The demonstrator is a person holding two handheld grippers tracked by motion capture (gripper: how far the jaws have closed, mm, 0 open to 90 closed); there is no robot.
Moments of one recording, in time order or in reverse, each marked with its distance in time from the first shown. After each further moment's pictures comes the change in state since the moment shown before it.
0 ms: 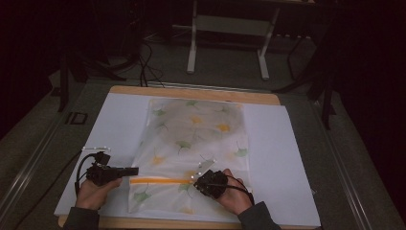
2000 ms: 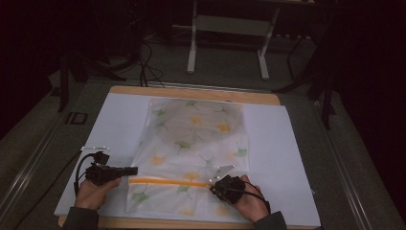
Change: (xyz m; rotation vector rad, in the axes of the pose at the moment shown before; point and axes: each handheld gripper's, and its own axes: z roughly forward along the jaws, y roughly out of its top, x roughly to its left) left arm 0.002 0.000 -0.002 -0.005 -0.002 -0.005; right arm -0.010 -0.045 -0.019 0.015 -0.027 0.083
